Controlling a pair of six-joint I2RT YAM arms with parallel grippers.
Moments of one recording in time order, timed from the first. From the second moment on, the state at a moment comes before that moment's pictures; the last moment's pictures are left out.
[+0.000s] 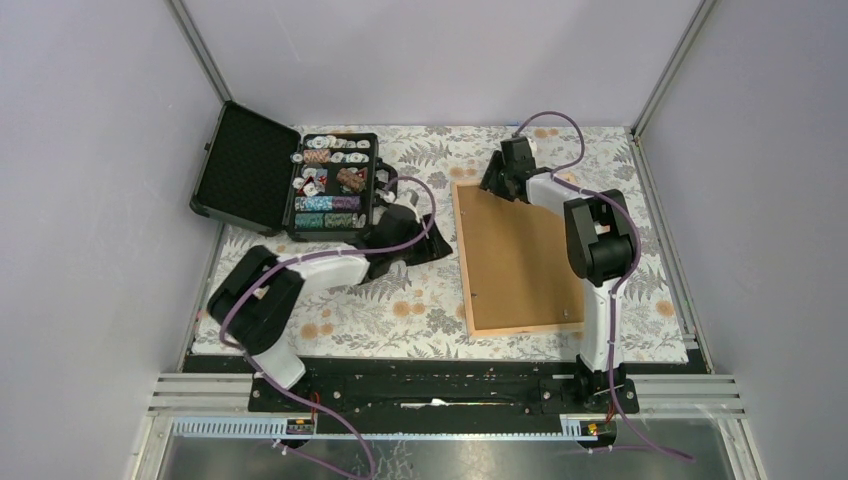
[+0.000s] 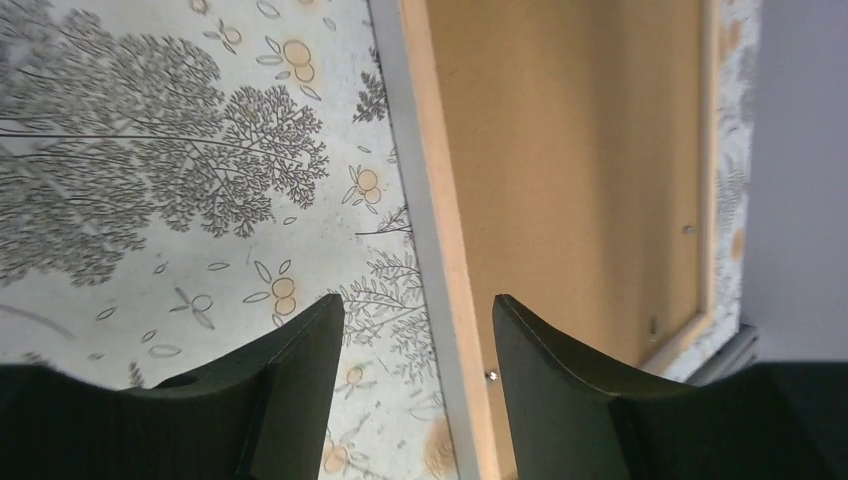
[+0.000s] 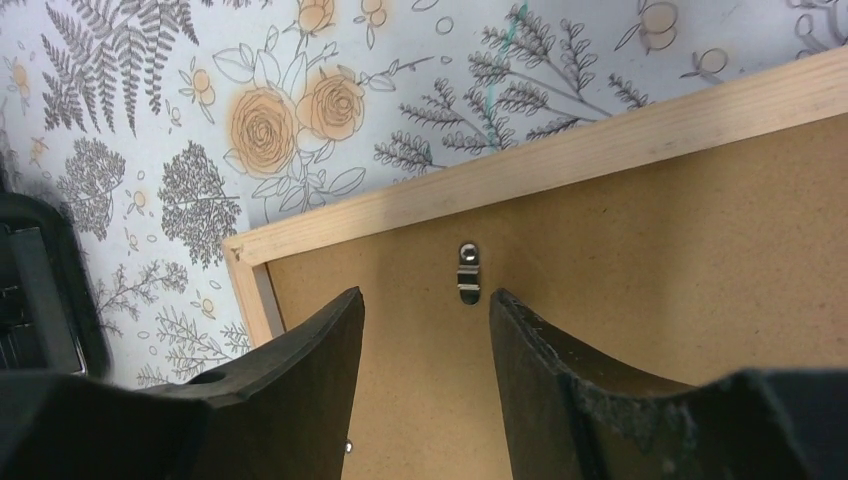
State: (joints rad) left arm -0.66 1.60 0.85 0.14 0.11 -0.83; right arm 0.30 2.16 1.52 -0.14 0.04 0.62
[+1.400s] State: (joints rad) left arm -0.76 1.94 0.92 0.47 0.00 -0.88; right arm 0.26 2.20 1.41 0.15 0.02 0.93
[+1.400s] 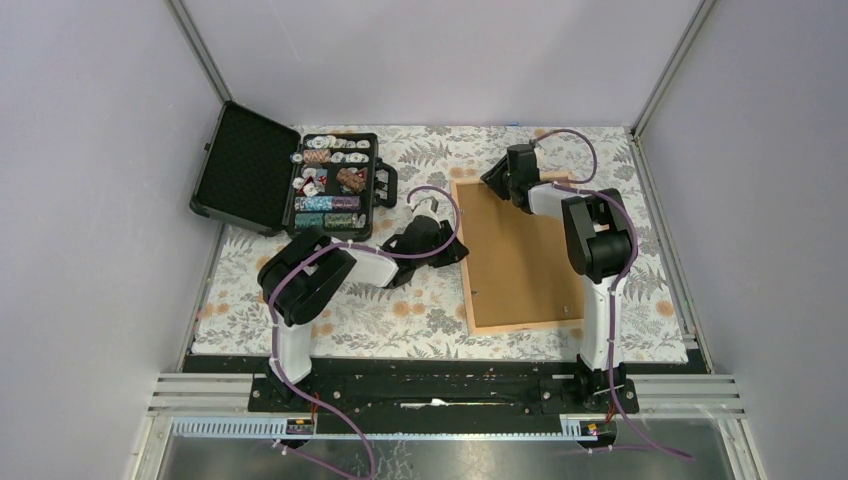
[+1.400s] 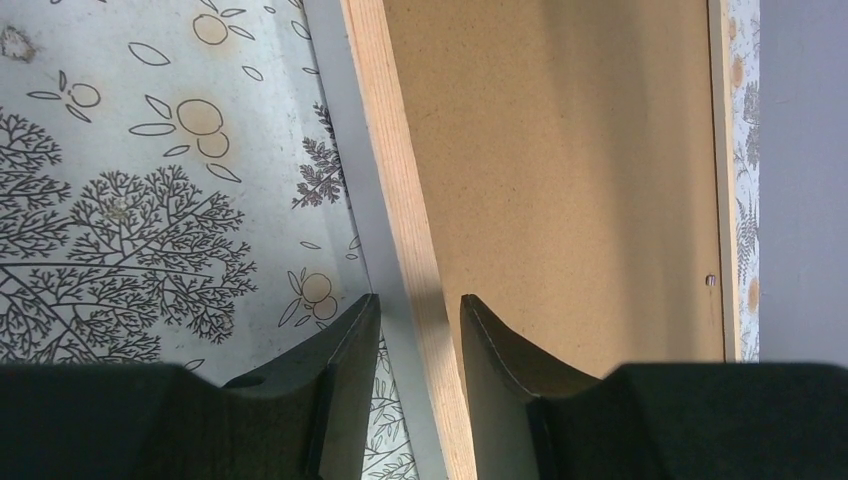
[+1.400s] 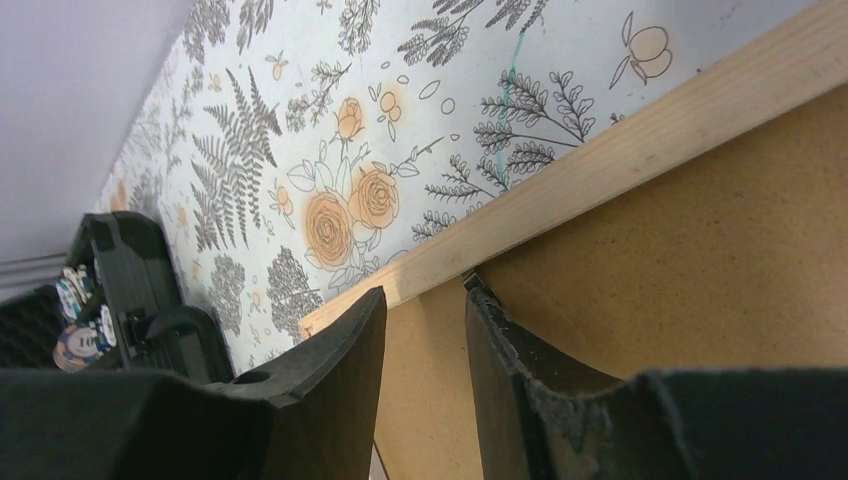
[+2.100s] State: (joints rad) left arm -0.76 1.79 0.69 0.65 0.02 -0.77; right arm 0.31 1.28 0.86 -0.15 -0.17 0.61
